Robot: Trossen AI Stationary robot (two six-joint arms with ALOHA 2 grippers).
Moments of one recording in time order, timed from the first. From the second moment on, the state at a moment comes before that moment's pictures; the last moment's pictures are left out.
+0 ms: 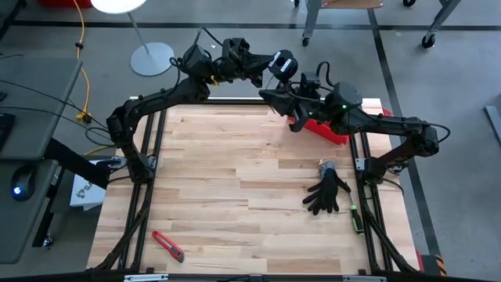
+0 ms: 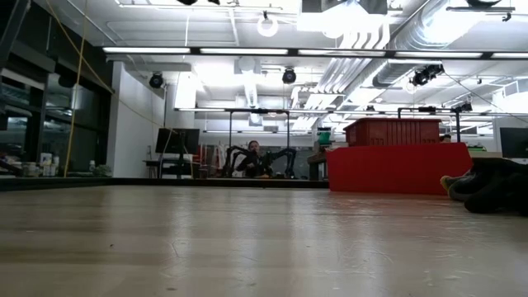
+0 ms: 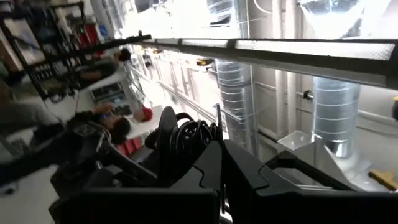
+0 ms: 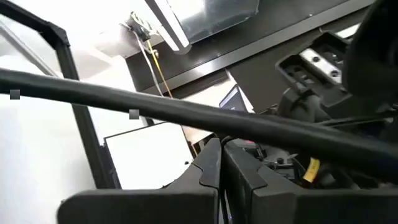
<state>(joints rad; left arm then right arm) 0.48 1.74 1.67 0.67 0.51 -1.63 -0.16 1.42 1.34 0.56 -0.17 0.47</state>
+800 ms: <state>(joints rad) 0.64 1.58 1.67 0.25 1.08 -1.11 -0.20 1.41 1.34 0.38 -0.31 0.52</state>
